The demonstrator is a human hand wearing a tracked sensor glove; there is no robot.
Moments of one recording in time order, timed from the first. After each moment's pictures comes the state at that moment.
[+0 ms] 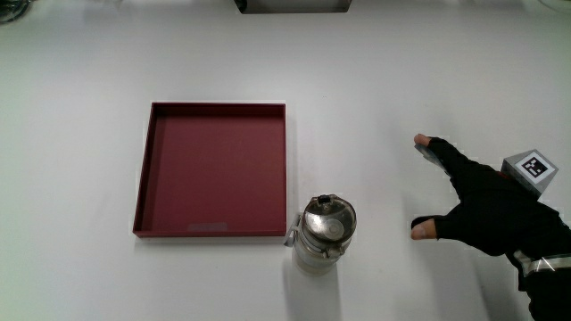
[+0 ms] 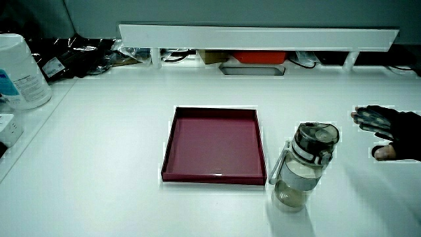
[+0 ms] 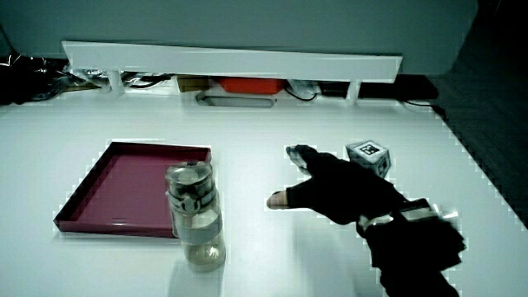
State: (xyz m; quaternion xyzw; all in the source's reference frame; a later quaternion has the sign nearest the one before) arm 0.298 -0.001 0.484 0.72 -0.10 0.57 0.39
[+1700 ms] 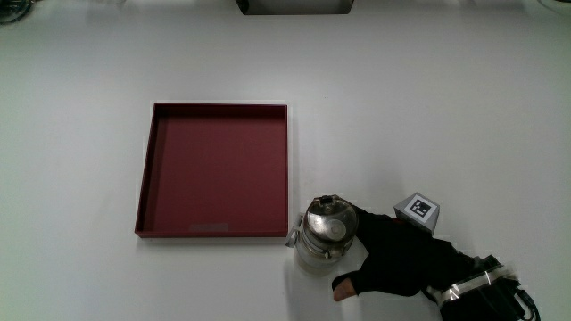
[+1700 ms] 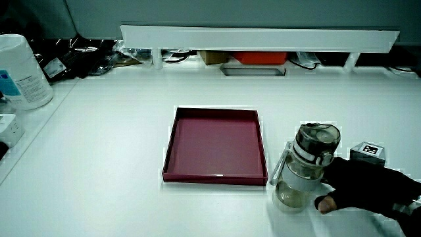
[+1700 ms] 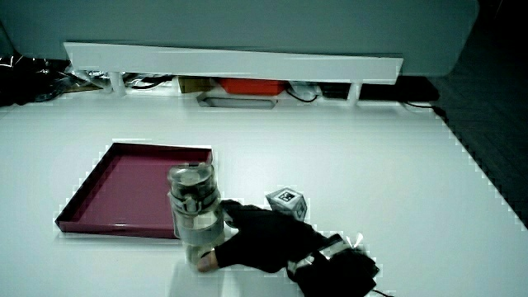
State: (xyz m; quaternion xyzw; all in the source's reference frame) arm 0.180 0.052 0.540 0.62 -0.15 0.58 0.51
